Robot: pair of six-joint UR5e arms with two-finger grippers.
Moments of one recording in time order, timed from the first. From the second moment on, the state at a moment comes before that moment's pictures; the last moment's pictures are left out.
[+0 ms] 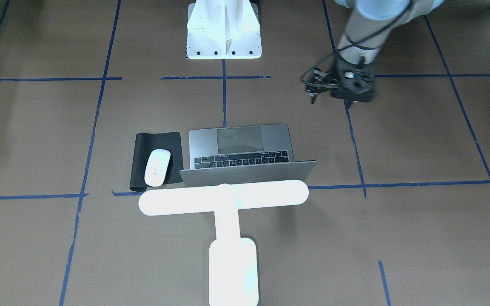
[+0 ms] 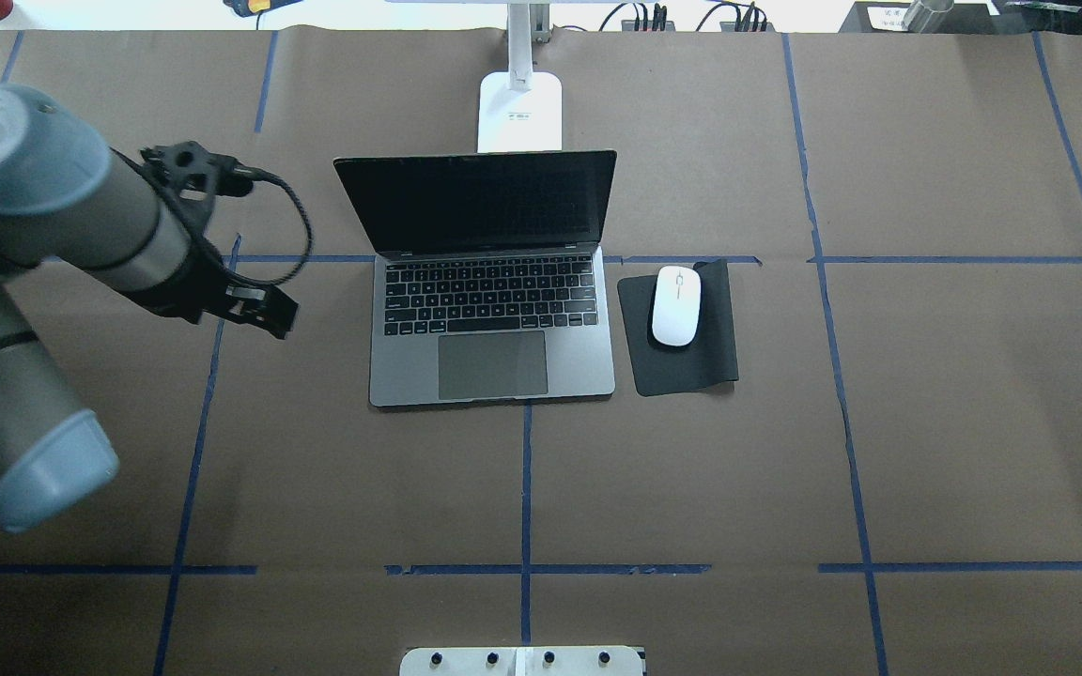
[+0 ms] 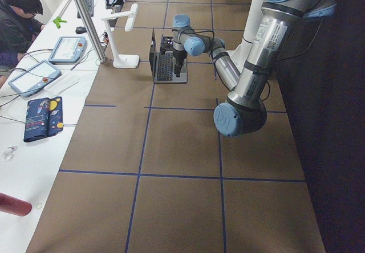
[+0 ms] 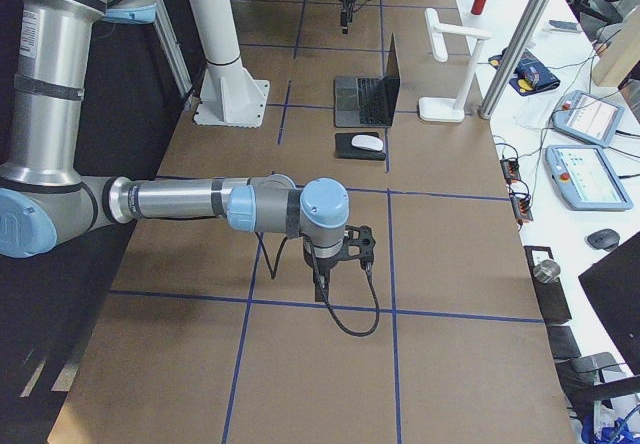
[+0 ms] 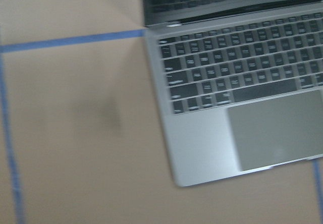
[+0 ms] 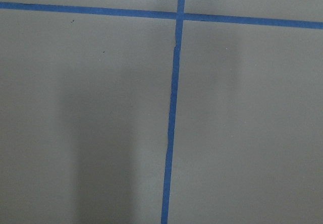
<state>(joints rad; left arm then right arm) -0.81 -1.88 -2.04 -1.46 -2.08 -0.76 1.57 -1.80 1.86 -1.64 2.35 -0.08</state>
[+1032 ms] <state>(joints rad) -1.44 -1.48 -1.83 -1.47 -2.32 0.07 1.57 -1.80 1.82 -1.57 2.35 -0.07</state>
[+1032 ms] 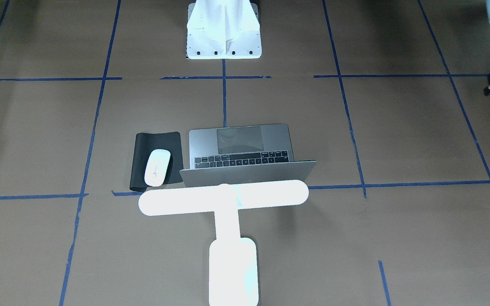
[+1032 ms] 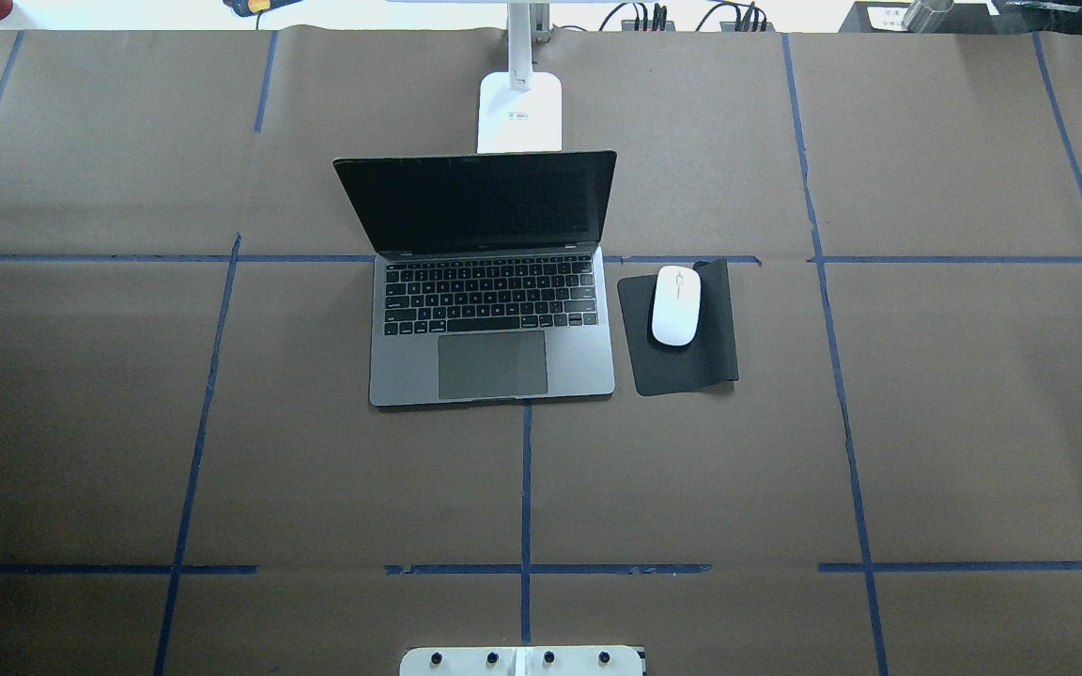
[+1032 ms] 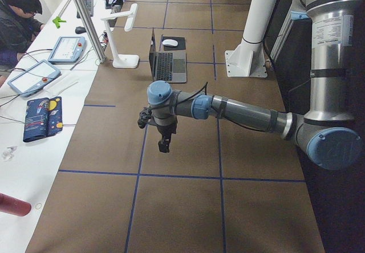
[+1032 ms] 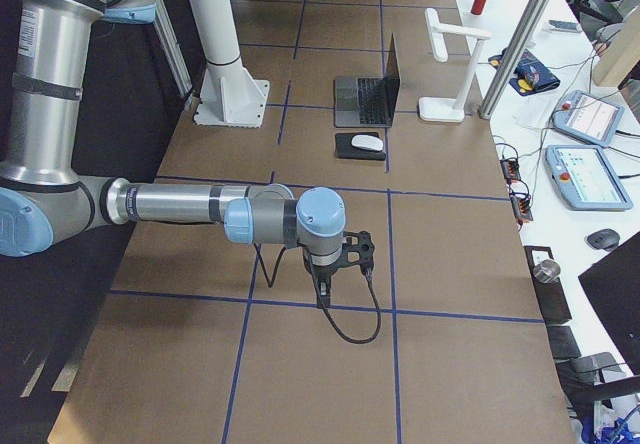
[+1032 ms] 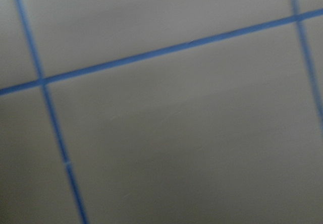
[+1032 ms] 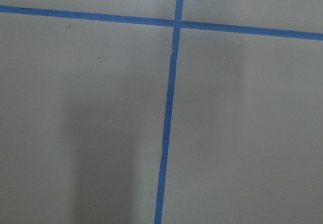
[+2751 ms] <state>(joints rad) -1.60 -1.49 -1.63 -1.47 -2.38 0.12 1.58 -1.80 1.78 -1.57 2.35 -0.07</state>
